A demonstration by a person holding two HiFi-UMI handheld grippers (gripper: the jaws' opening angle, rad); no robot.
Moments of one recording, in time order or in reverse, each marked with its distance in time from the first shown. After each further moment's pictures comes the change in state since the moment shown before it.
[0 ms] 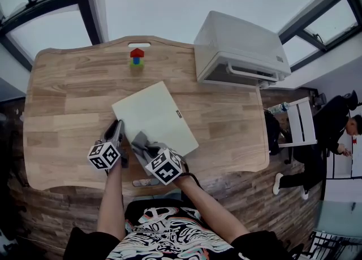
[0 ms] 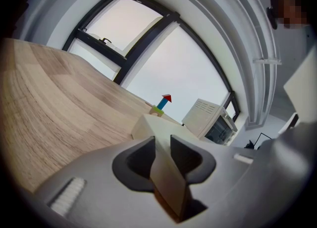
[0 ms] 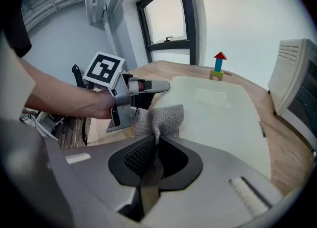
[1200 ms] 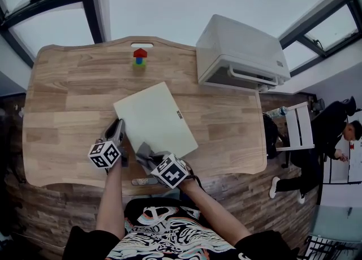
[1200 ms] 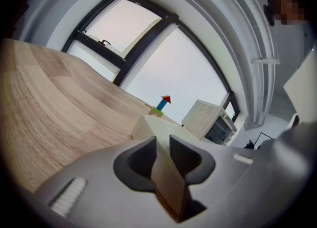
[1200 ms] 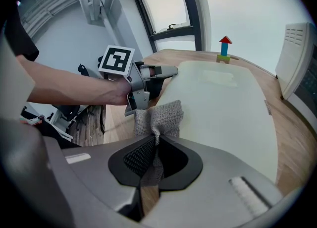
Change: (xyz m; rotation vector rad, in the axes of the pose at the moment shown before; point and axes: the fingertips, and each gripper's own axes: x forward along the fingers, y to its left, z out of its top) left arm -0.003 -0.001 -0.001 0.010 -0.015 -0.006; right arm -0.020 0.021 -0.035 0.029 0.129 0.104
